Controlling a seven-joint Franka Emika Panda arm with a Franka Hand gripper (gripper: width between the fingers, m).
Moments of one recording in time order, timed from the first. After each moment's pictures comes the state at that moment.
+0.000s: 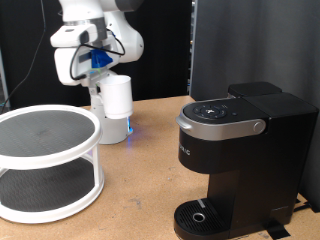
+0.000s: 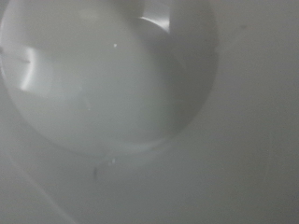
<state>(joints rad) -0.33 -0.71 0.04 -2.78 0.16 2.15 -0.46</state>
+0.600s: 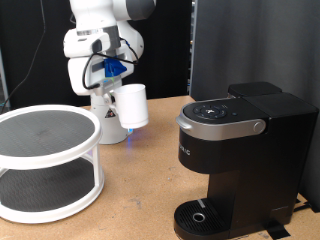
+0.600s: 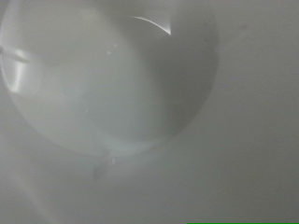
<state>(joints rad) -0.29 -0.62 0.09 -2.78 0.28 2.29 -0.41</state>
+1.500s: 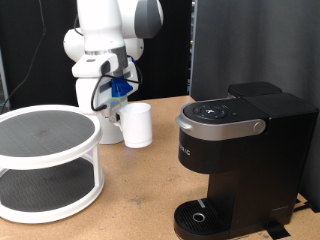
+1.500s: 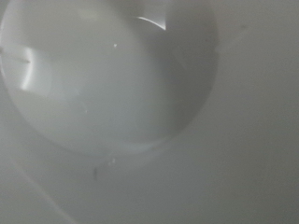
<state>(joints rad) -0.29 -0.49 0.15 -2.78 0.26 2.41 -0.39</state>
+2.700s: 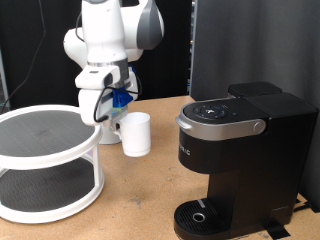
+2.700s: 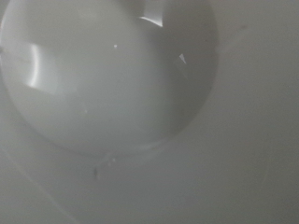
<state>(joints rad) -0.30 -0.45 0.17 -2.83 0.24 2.47 -0.38</state>
